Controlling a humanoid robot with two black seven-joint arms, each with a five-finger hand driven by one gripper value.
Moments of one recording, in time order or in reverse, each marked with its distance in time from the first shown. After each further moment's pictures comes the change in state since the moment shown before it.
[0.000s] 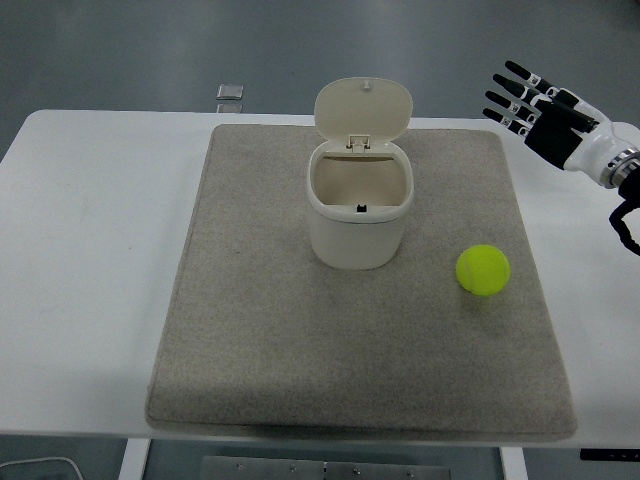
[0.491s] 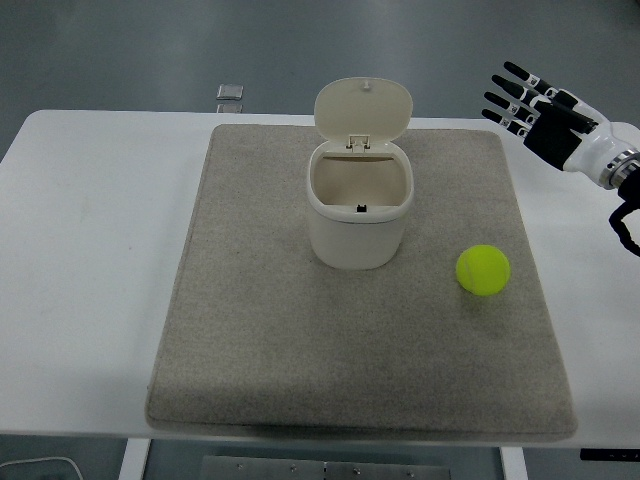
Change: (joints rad) left arm -0.003 0.000 0.001 0.000 0.000 0.000 -0.001; right arm 0.000 0.000 0.001 0.001 -0.001 0.005 0.001
